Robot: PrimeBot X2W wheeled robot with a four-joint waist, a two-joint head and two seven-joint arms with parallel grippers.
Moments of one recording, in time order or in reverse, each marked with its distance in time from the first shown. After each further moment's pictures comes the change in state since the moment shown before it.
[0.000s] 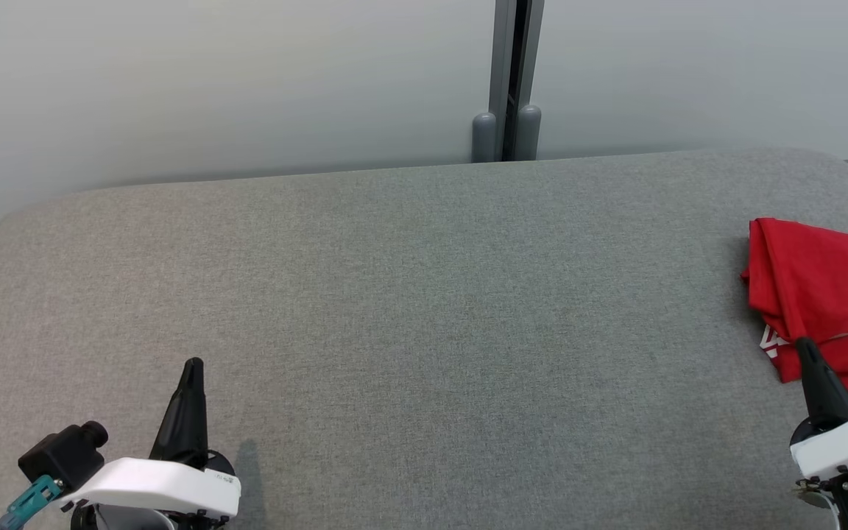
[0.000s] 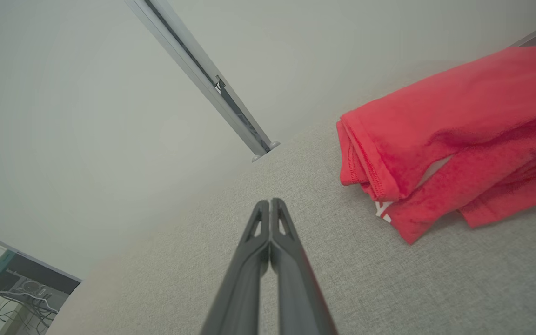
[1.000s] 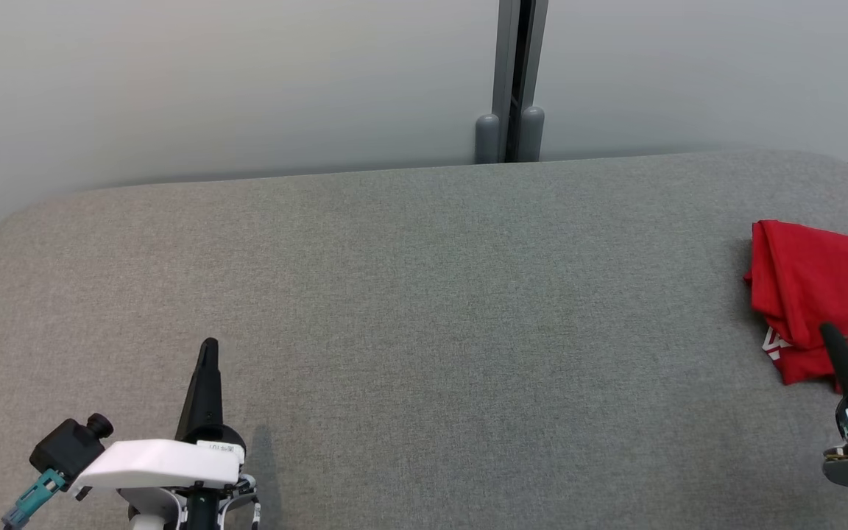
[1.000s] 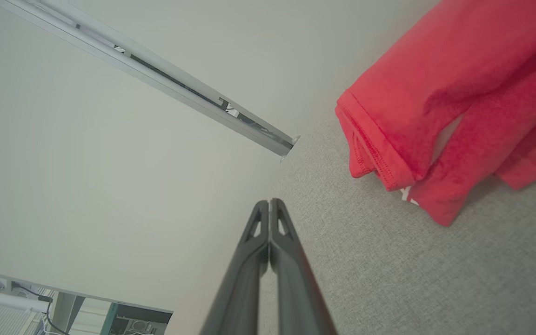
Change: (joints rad) left arm -0.064 -0.065 -0.002 0.065 -0.316 -0.086 -0.023; right arm -0.108 -0.031 -0.100 0.148 0.362 0.000 0.136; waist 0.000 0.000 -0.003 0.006
